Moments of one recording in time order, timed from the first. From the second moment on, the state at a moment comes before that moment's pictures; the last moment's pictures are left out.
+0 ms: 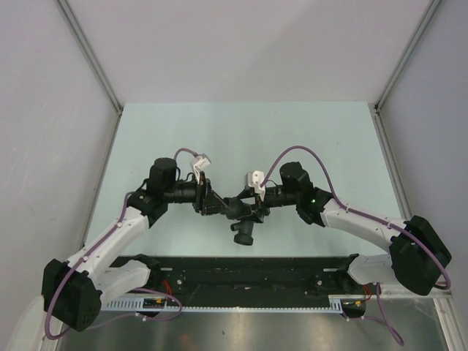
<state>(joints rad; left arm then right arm) -0.43 1.01 0.68 -0.18 0.89 -0.29 0.79 1.29 0.74 0.23 -0.76 -0.32</state>
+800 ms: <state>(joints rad) -0.55 0.96 0.68 -0.19 0.91 0.15 0.71 1.29 0.74 0.20 -0.98 -0.26</state>
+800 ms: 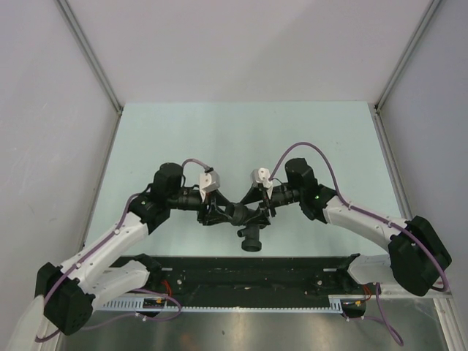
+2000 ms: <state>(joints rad) -0.79 0.83 0.62 -0.27 0.63 0.89 0.65 1.37 0.78 0.23 -1.15 -0.08</state>
